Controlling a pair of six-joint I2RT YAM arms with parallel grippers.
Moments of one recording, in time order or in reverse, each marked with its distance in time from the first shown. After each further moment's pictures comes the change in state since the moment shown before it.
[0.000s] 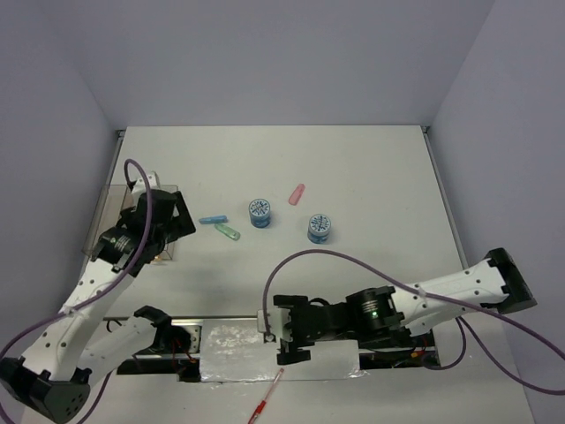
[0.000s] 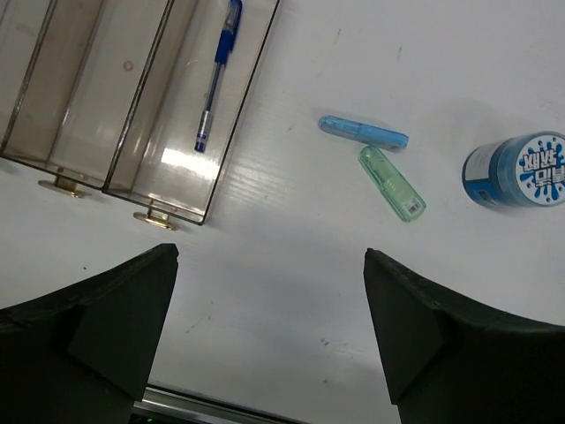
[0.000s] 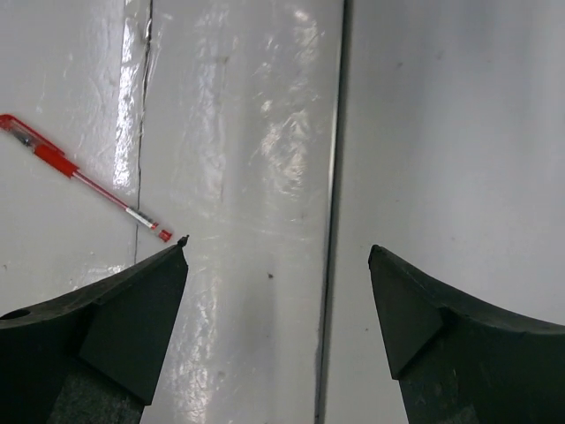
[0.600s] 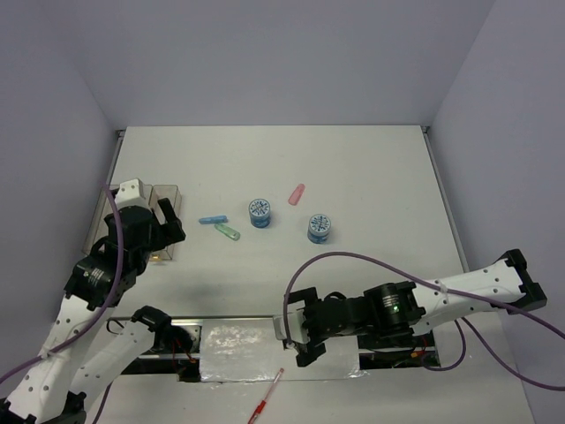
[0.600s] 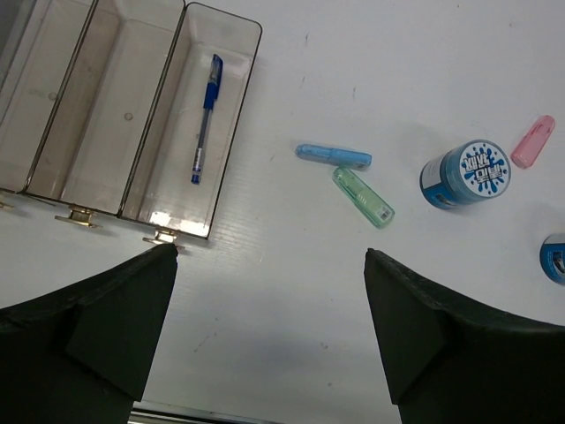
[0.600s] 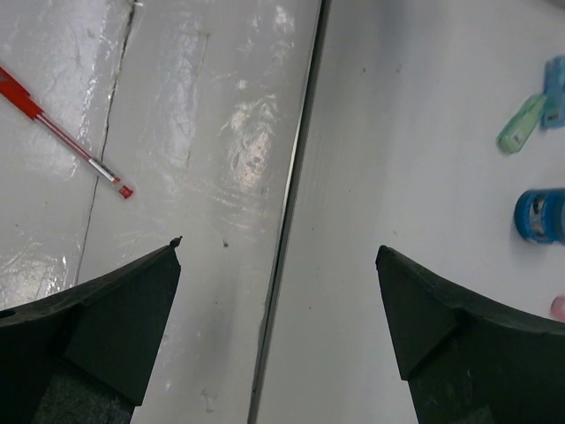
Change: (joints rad) left arm 0.001 -0.237 -0.020 0.022 0.037 0.132; right arm -0.013 -0.188 -0.046 -0.075 0.005 -0.191
